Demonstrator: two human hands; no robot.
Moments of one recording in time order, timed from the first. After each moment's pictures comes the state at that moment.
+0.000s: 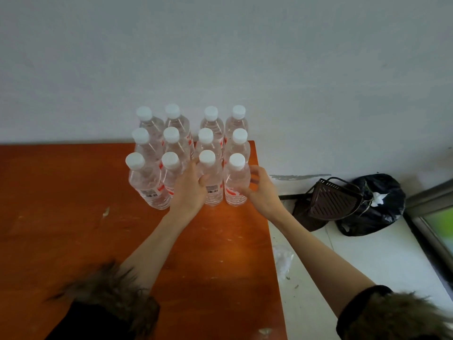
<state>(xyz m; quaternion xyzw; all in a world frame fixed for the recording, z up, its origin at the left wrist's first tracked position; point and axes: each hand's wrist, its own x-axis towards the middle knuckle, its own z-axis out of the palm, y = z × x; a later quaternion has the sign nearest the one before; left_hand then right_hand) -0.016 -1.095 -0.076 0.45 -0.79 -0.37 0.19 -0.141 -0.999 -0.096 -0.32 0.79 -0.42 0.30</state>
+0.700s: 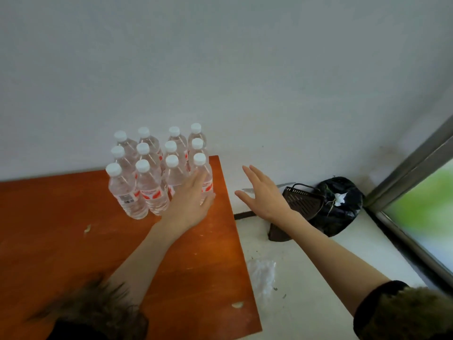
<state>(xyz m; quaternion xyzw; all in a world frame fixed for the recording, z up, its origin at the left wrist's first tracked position) -0.001 -0.990 -0.029 0.27 -0.92 -0.25 0.11 -0.146 -0.866 -0.034 -0.46 0.86 -0.20 0.10</state>
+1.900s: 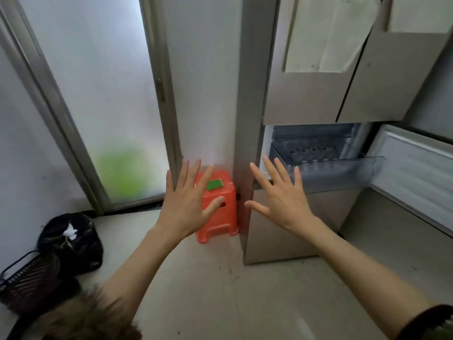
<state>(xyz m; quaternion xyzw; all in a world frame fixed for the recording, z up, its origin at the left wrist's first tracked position) 0.071 -0.425 0.060 -0.47 -0.87 -0.11 0.14 0.213 -0.256 0.068 0.22 0.96 0.04 -0.15</state>
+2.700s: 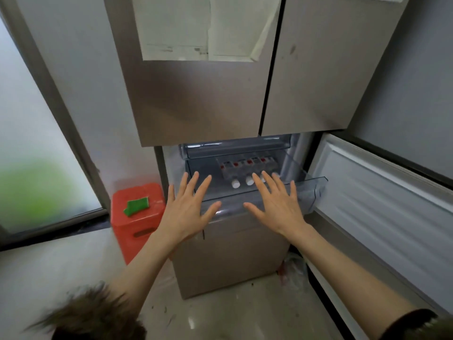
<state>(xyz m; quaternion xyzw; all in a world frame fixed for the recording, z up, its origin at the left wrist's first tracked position) 0.082 0.010 -0.005 -0.52 -0.85 -0.13 0.00 0.246 0.154 0.007 0.34 0.94 0.01 -0.06</state>
